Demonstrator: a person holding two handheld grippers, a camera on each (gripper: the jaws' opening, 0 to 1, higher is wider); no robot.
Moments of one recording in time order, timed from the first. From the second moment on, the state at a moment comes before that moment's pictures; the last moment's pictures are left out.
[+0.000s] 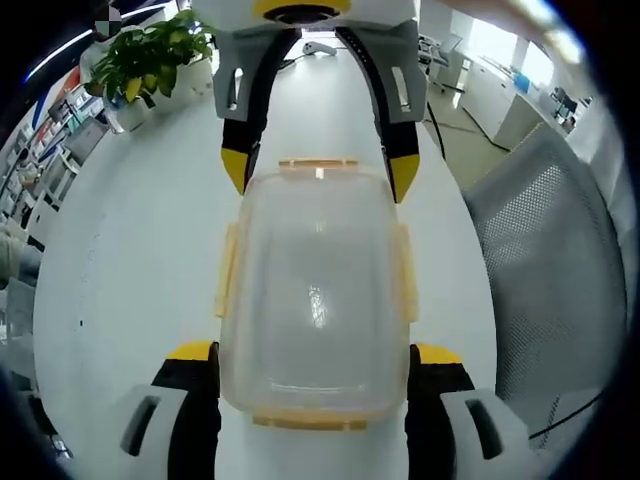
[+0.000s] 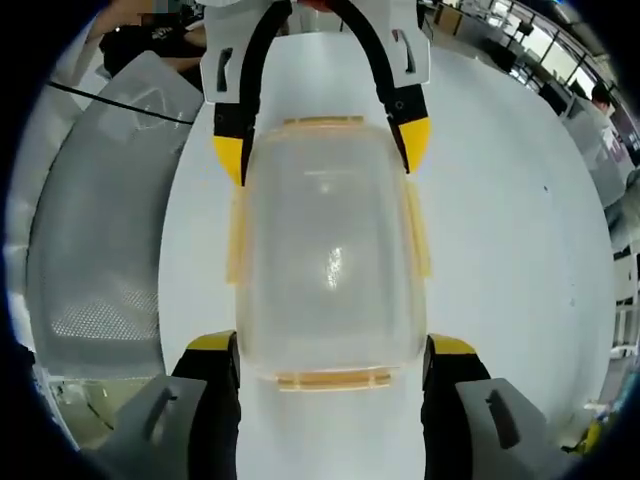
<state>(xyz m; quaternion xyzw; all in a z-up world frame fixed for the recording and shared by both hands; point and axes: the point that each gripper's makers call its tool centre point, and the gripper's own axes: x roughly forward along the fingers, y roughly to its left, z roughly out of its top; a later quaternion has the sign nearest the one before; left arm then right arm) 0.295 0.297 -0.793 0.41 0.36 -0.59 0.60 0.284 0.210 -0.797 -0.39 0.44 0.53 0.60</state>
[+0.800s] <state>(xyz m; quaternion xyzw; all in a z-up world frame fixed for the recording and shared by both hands) 0.288 0.360 -0.795 0.41 0.37 -0.58 0.60 0.283 0.273 -0.798 -0.39 0.43 0.56 0.59</state>
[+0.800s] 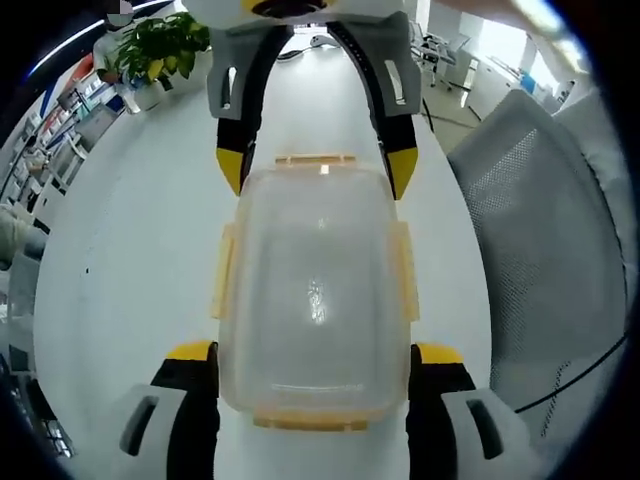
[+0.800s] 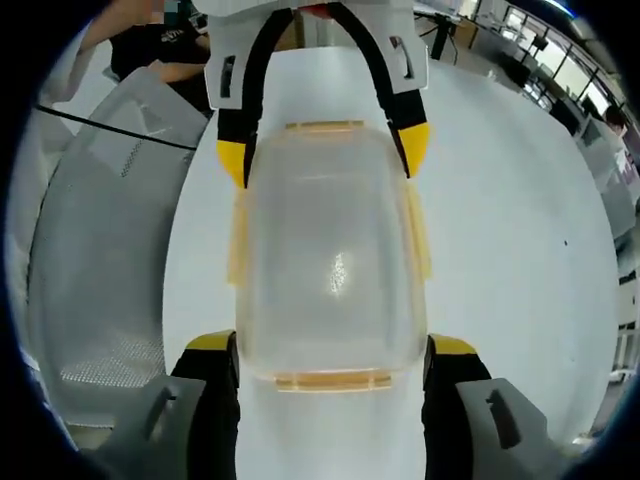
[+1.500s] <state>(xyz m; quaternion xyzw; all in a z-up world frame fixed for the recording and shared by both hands) 0.344 0.356 -0.798 0.40 0.37 -0.59 0.60 0.341 0.270 -0.798 -0.38 0.42 0.57 0.59</state>
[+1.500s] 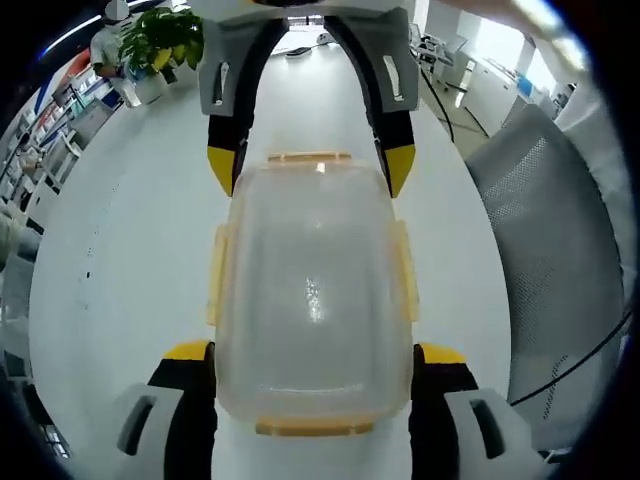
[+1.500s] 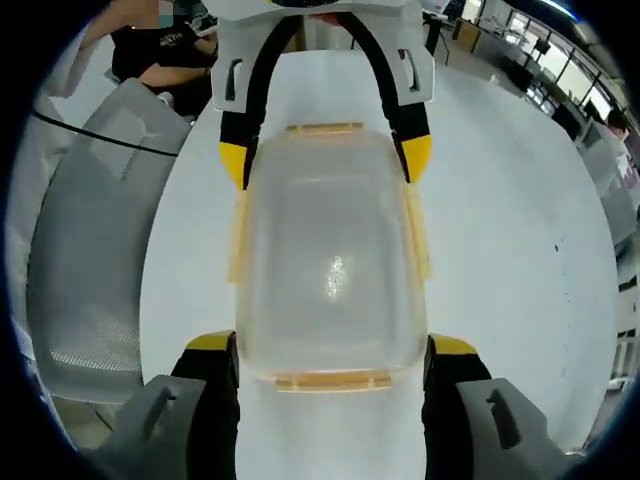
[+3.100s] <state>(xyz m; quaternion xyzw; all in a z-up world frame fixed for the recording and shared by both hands) 0.367 0.370 -0.797 0.35 0.41 -0.52 0.66 0.371 0.259 -0.780 -0.34 0.43 0.51 0.66</state>
